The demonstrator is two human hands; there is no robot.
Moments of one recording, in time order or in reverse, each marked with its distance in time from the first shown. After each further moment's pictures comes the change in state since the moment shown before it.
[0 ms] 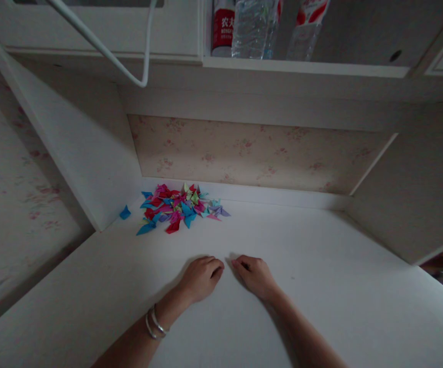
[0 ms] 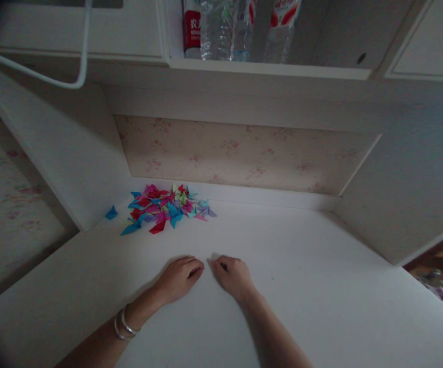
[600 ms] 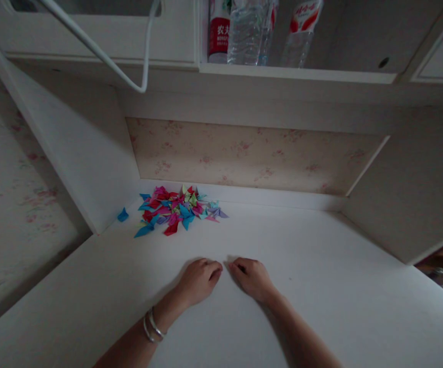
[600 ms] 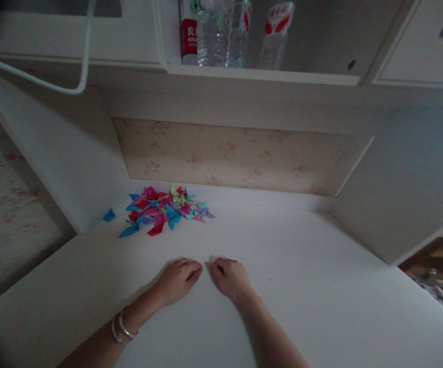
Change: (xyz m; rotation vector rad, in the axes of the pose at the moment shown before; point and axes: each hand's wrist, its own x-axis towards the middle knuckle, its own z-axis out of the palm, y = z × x) left_hand -0.001 -0.004 0.005 0.038 -0.016 -0.005; right_hand -0.002 -0.003 0.000 -0.068 0.002 -0.065
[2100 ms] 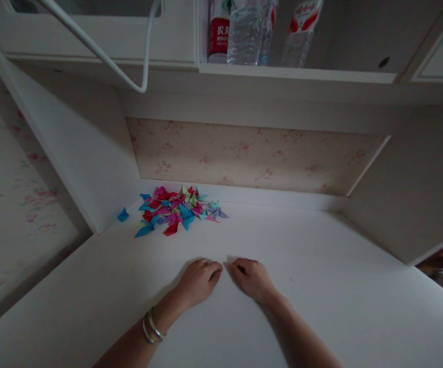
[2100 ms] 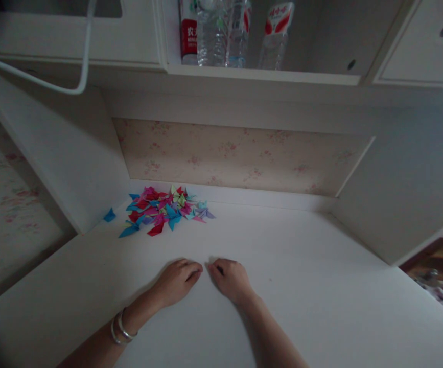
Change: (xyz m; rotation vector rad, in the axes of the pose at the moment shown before) left_hand 0.000 0.000 -0.001 0.012 -0.007 -0.004; right_hand -0.001 -0.001 -0.002 -0.001 -0.010 -0.020
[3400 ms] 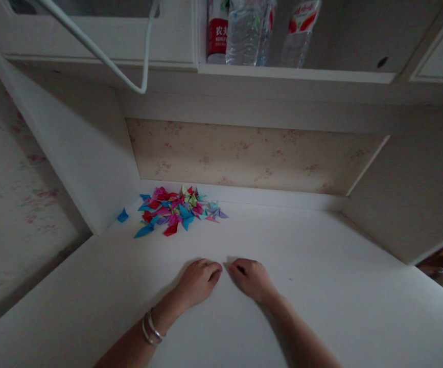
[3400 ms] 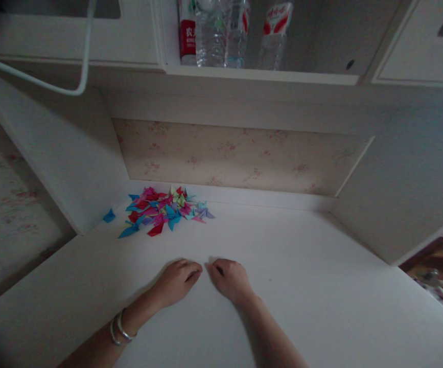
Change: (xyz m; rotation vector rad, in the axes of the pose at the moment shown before) left_hand -0.001 0.001 -0.001 0.004 0.001 -0.001; right_hand 0.001 0.000 0.001 -0.019 -0.008 0.001
